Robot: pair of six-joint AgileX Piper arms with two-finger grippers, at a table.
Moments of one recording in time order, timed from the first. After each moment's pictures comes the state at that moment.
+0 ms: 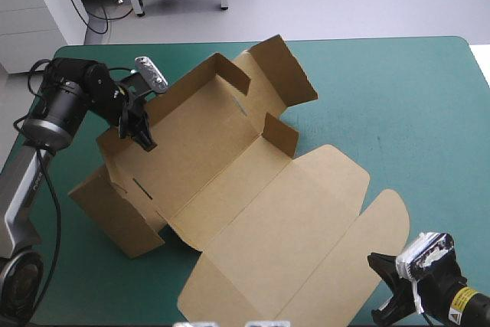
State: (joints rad) left arm -0.24 1.58 -1.60 -0.01 1.22 0.76; right arm 0.67 0.28 -0.47 0.05 0.81 0.02
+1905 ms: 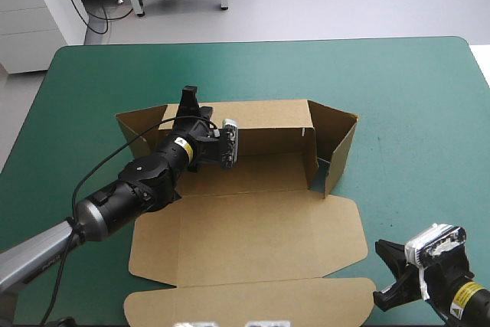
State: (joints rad) left arm -0.73 1.38 -0.98 1.27 0.37 0.09; right arm 0.67 0.28 -0.47 -0.08 0.76 0.19
